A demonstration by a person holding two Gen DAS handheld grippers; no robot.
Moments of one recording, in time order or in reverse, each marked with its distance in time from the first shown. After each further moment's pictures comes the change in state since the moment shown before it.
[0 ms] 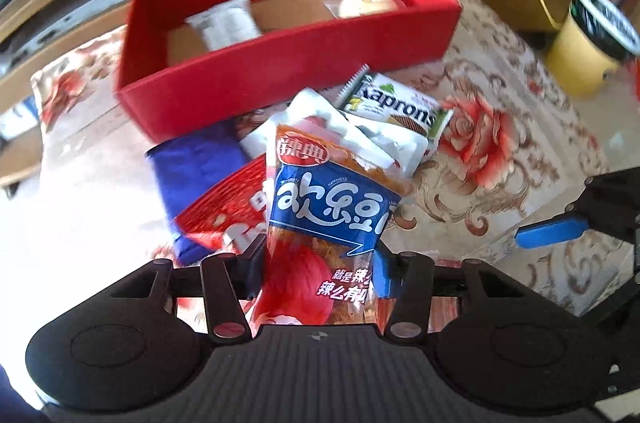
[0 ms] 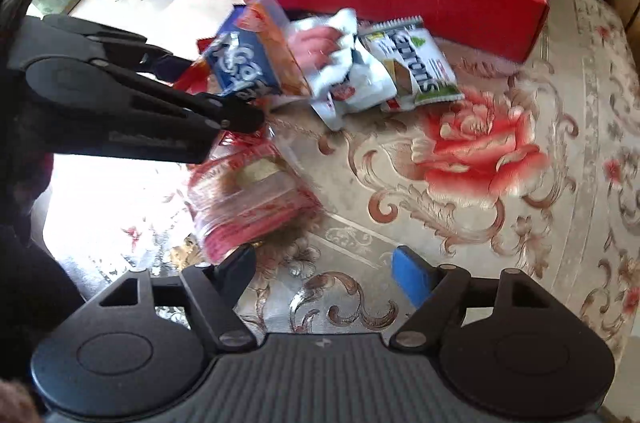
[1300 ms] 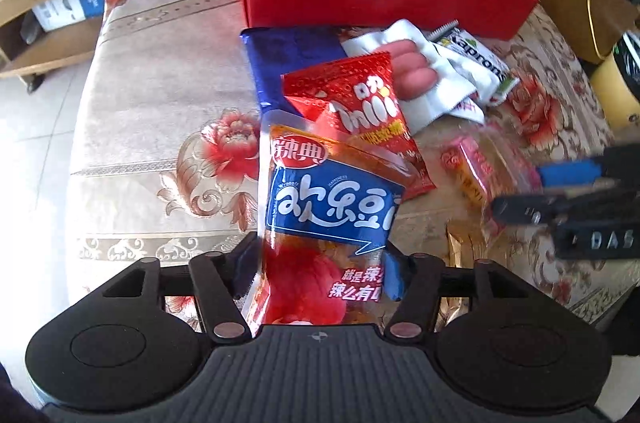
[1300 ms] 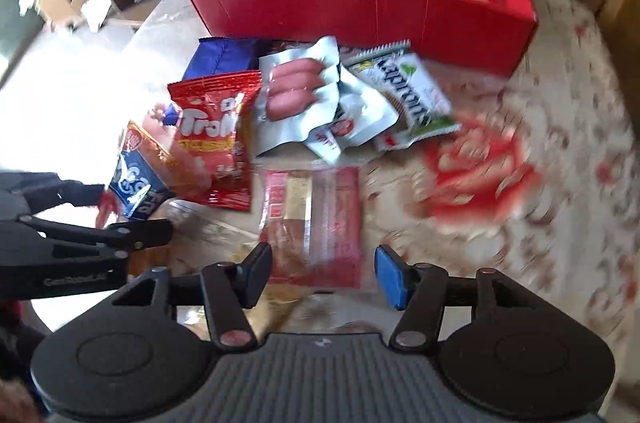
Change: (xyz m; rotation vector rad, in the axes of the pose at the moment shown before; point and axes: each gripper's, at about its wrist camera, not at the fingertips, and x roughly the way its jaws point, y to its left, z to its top) left arm -0.001 0.039 -0.058 -0.199 0.078 0.025; right arm 0.019 0.016 0.036 0.121 -0.020 -0.116
